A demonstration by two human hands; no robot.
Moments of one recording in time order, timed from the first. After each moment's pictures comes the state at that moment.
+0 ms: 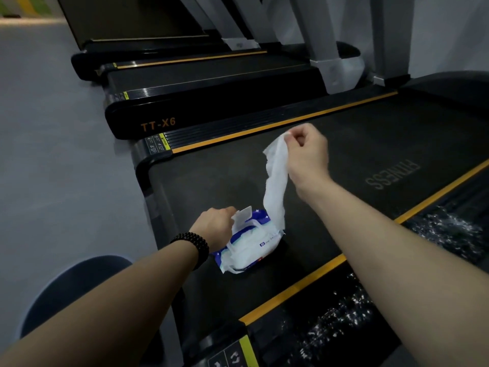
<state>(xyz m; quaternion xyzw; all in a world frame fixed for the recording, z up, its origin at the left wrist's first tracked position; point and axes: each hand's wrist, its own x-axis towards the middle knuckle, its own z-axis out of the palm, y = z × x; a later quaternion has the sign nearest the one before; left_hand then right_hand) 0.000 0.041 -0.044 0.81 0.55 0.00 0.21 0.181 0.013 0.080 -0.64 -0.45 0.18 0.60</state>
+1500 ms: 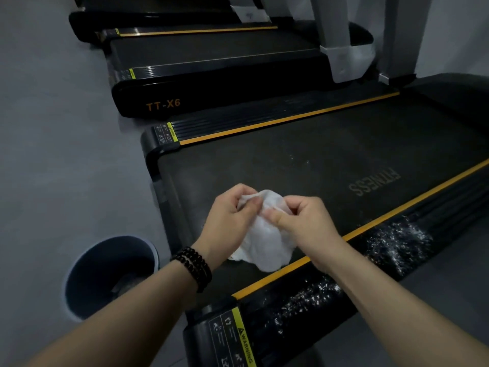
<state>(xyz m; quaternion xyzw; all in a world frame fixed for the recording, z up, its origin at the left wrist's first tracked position) 0.001 -0.065 0.125 0.61 0.43 0.41 0.53 0.162 -0.109 0.156 -0.59 -0.52 0.45 0.42</state>
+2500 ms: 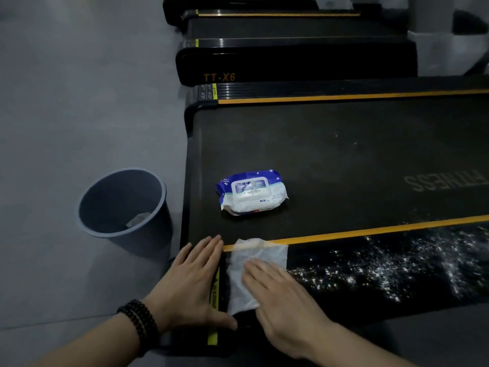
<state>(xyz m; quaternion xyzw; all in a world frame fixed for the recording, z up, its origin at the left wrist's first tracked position) -0.010 -0.214 -0.063 0.80 0.57 -0.06 0.18 0.222 -0.219 -0.067 -0.40 -0.91 0.10 -0.02</state>
